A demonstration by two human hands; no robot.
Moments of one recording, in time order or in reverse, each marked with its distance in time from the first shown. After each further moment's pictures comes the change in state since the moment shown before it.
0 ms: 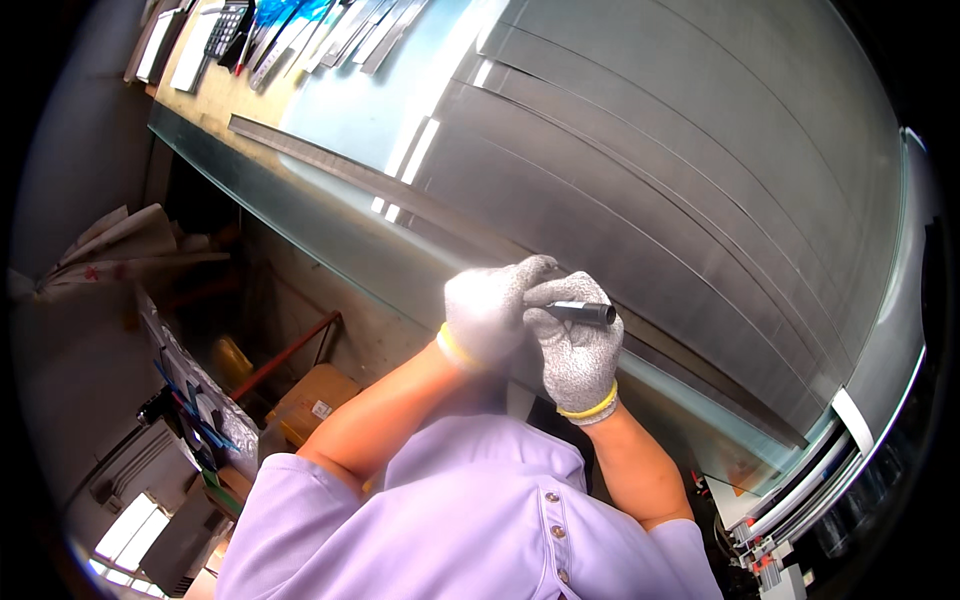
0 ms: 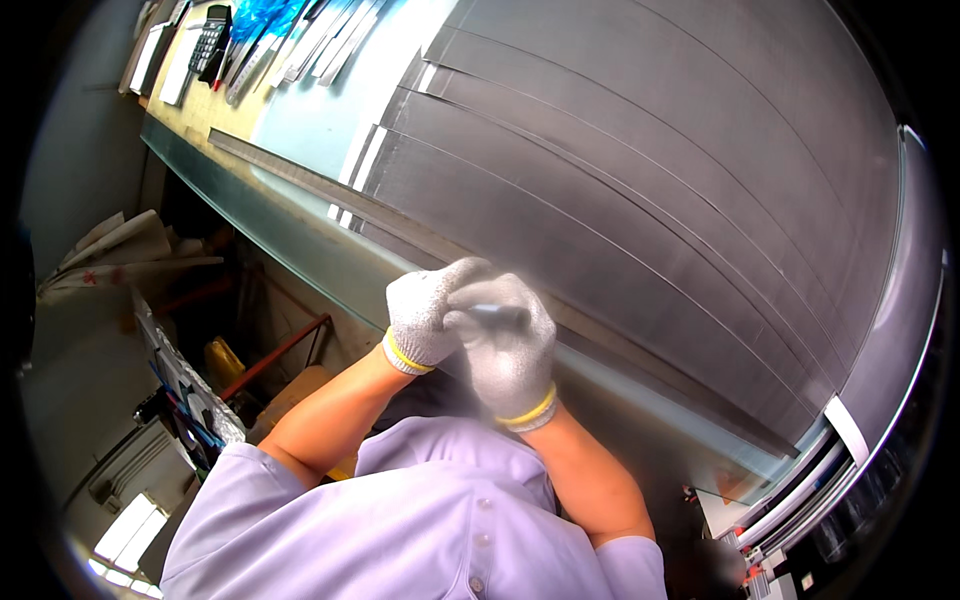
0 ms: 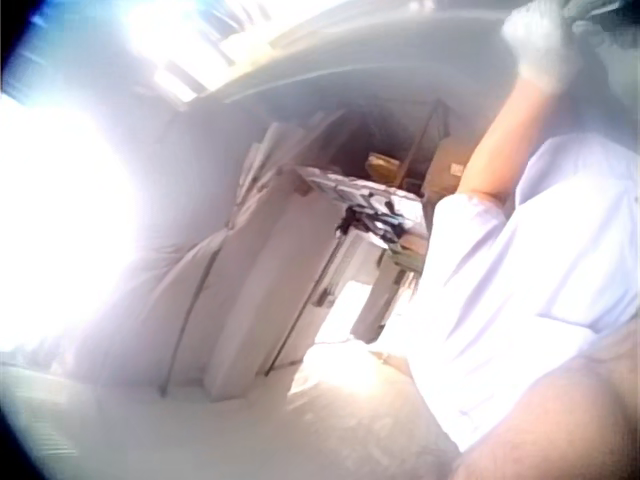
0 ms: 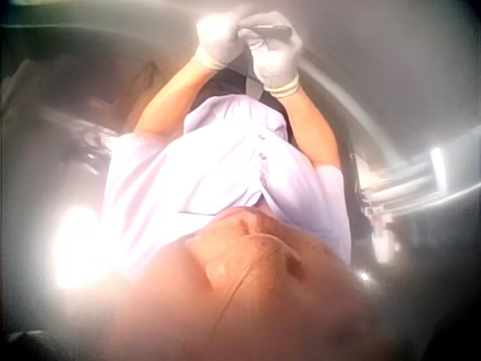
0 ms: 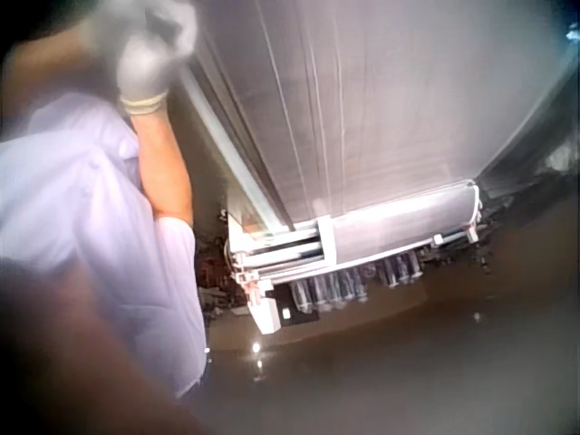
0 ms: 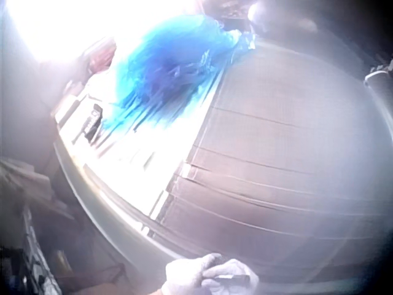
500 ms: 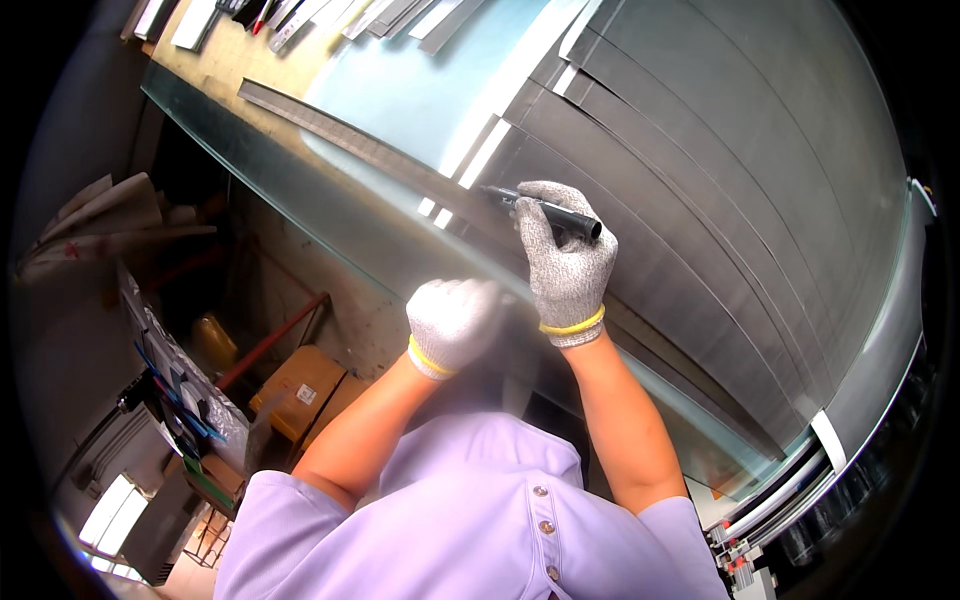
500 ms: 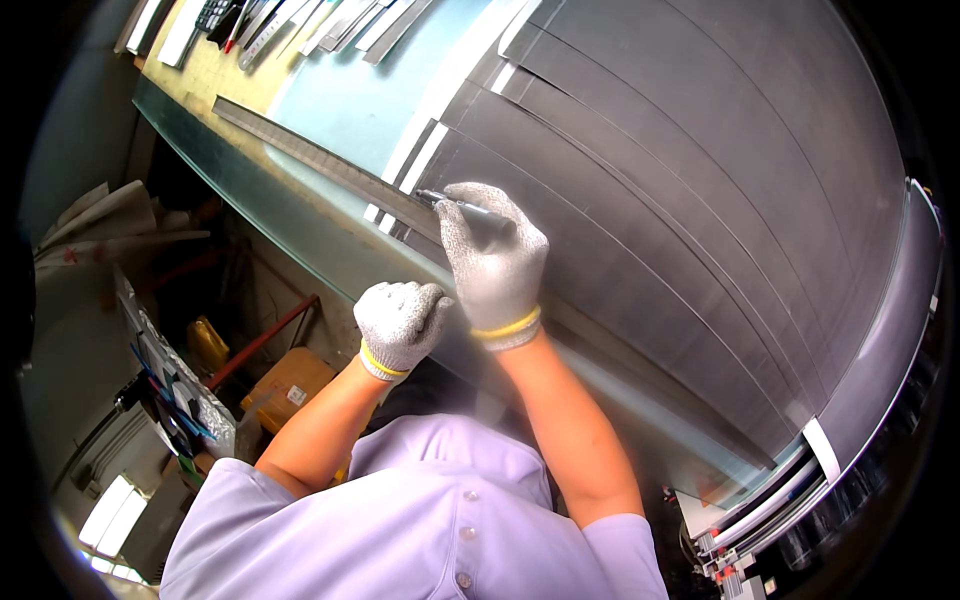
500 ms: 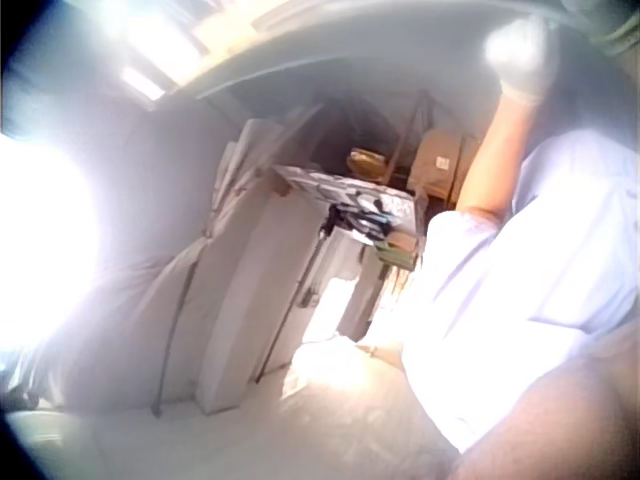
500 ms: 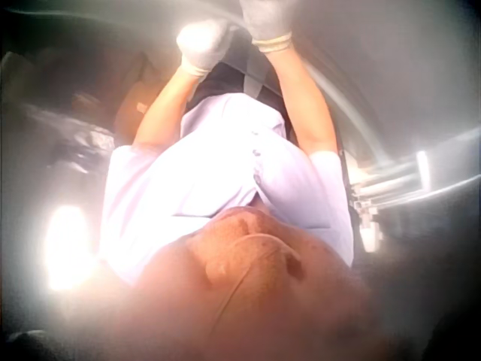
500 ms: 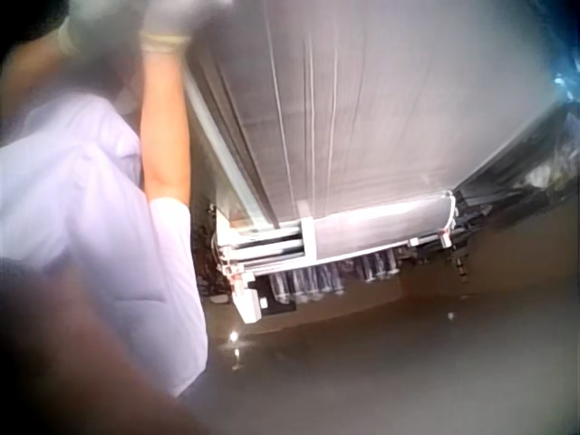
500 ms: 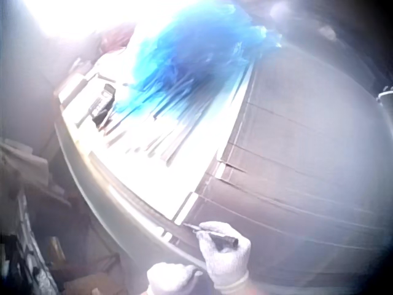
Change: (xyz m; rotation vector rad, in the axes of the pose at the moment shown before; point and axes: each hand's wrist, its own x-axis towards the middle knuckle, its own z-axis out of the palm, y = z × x) left_hand -0.052 -0.076 -0.037 0.166 0.039 -0.069; right_hand 0.085 0.035 0.097 -0.026 0.112 0.096
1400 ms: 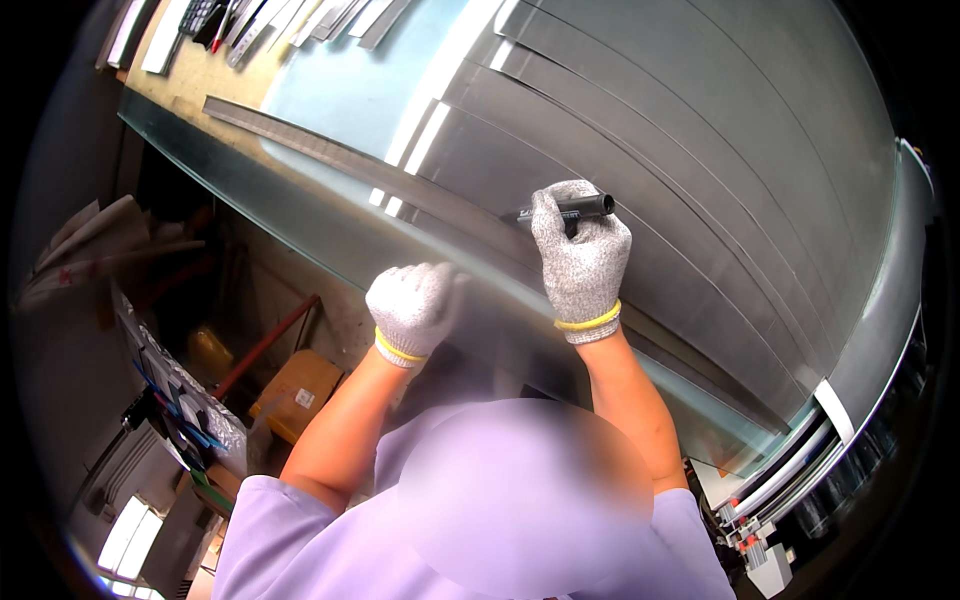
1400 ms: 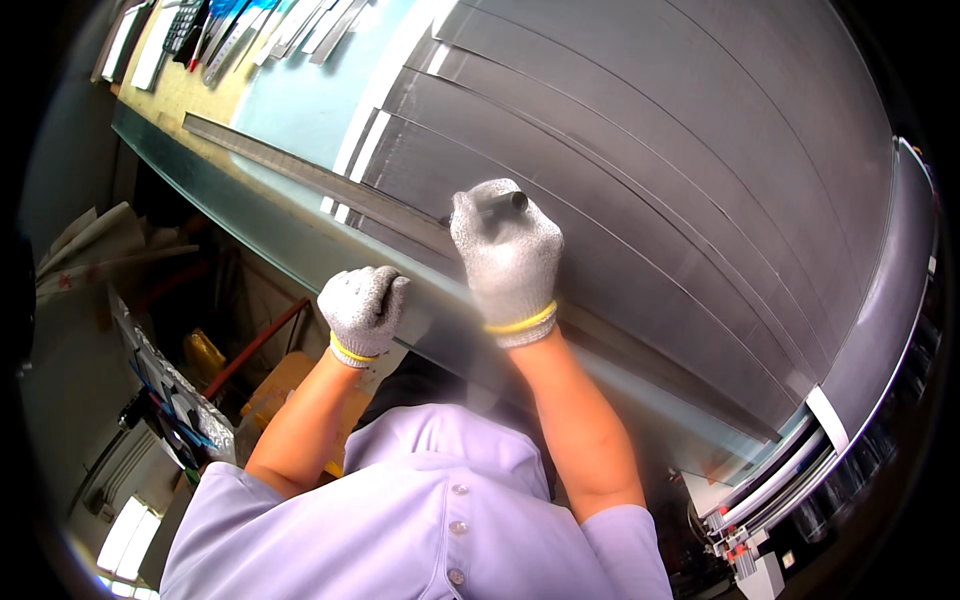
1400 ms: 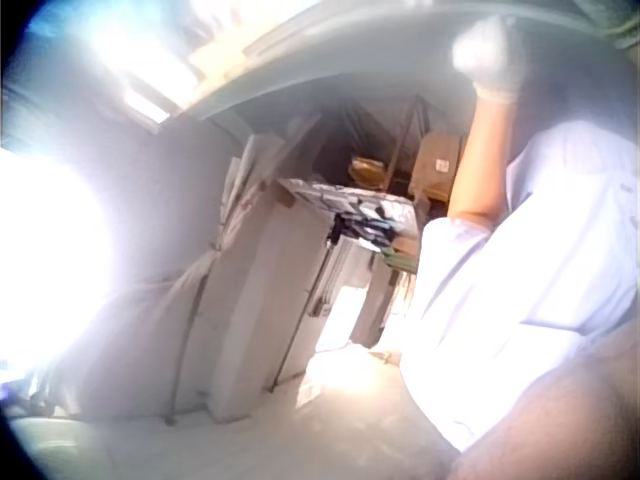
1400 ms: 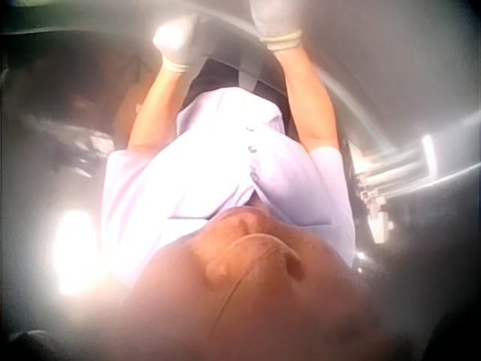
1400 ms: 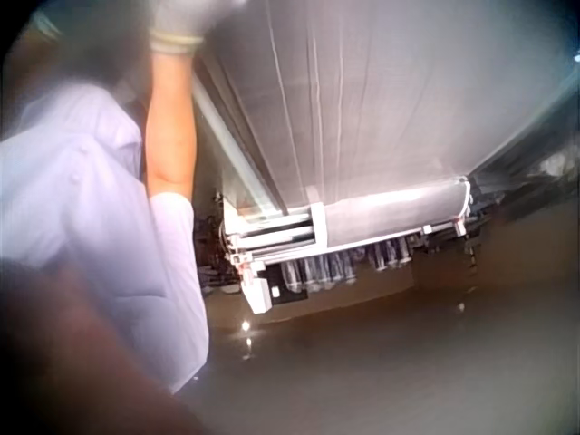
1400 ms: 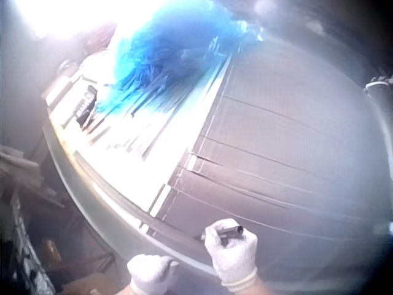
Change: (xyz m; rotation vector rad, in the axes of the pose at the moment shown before) left_hand -0.001 0.004 0.004 0.111 0.007 0.003; right_hand -0.003 -0.012 -0.060 -0.259 0.032 -0.044
